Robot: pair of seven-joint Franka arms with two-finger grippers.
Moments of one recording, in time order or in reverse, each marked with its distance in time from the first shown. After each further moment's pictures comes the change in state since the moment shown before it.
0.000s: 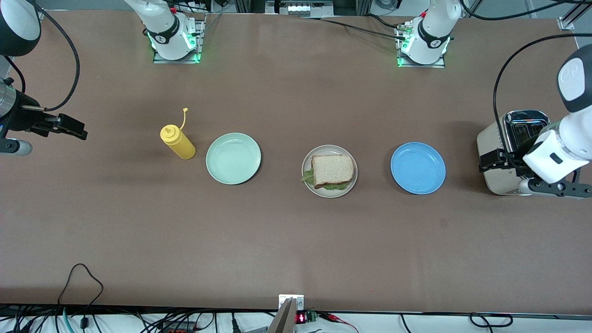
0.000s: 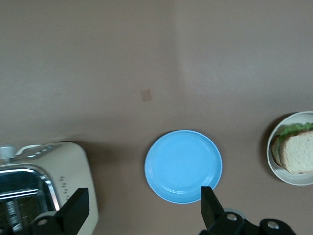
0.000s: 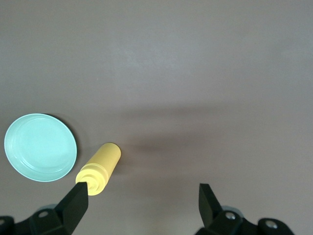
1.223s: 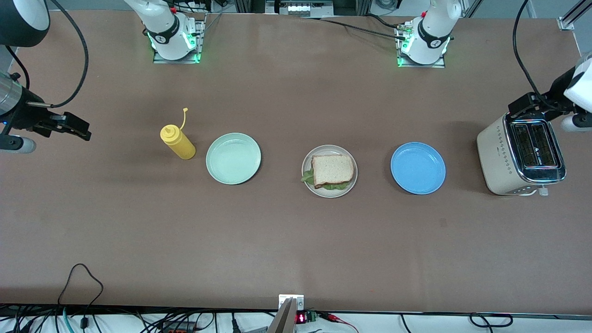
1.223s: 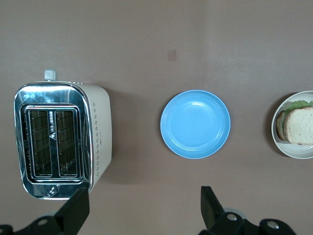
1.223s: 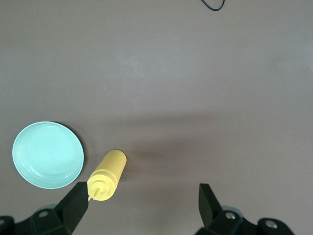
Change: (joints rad) left arm 0.111 -0.331 -0.043 -0.284 0.000 -0.080 -0.075; right arm 0.037 -0.004 0.011 0.031 -0.028 0.004 0.050
